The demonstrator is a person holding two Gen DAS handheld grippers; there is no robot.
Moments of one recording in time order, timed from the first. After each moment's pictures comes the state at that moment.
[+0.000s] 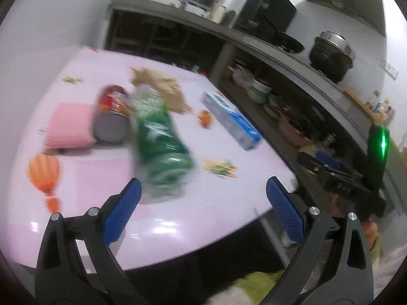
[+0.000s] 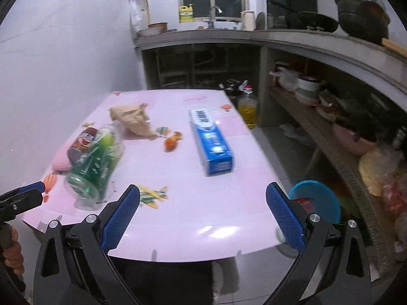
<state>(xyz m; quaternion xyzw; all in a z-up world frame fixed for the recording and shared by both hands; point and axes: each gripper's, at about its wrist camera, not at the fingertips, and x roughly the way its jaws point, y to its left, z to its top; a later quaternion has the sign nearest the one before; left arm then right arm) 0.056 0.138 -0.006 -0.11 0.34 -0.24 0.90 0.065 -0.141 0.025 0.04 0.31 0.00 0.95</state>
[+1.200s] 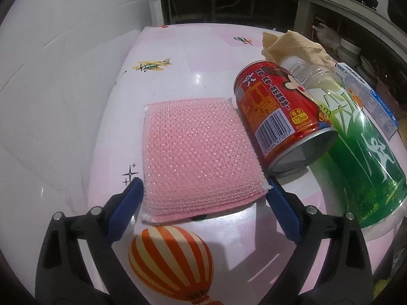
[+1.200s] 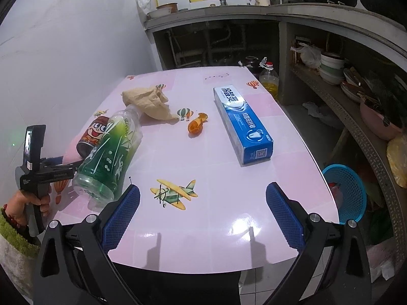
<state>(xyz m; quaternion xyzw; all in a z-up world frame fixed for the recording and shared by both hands) 0.207 0.226 -0.070 0.05 0.45 -0.05 0.89 0.105 -0.127 0.003 0.07 0.37 0.04 0.93</state>
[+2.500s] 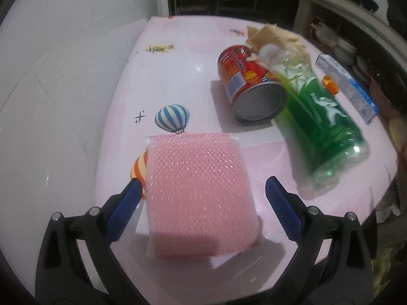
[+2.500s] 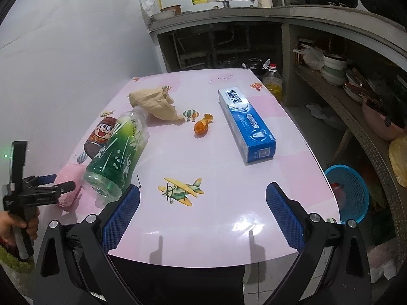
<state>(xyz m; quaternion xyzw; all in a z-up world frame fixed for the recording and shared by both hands) 0.139 0.218 -0.052 0.02 0.48 -0.05 0.88 0.095 -0.126 0.006 0.08 0.36 0.05 0.93</state>
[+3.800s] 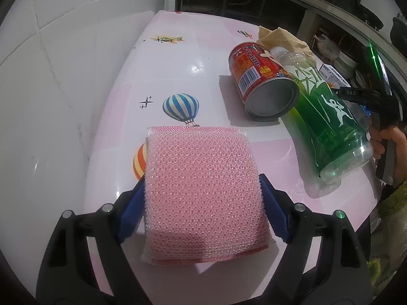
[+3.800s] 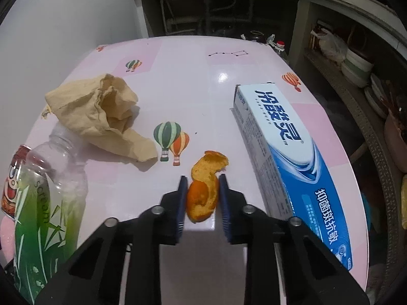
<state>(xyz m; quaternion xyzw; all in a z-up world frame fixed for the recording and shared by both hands) 0.133 0.243 -0.066 -0.04 0.47 -0.06 0.88 0.308 -0.084 -0.054 0.03 0.46 0.02 0.89</state>
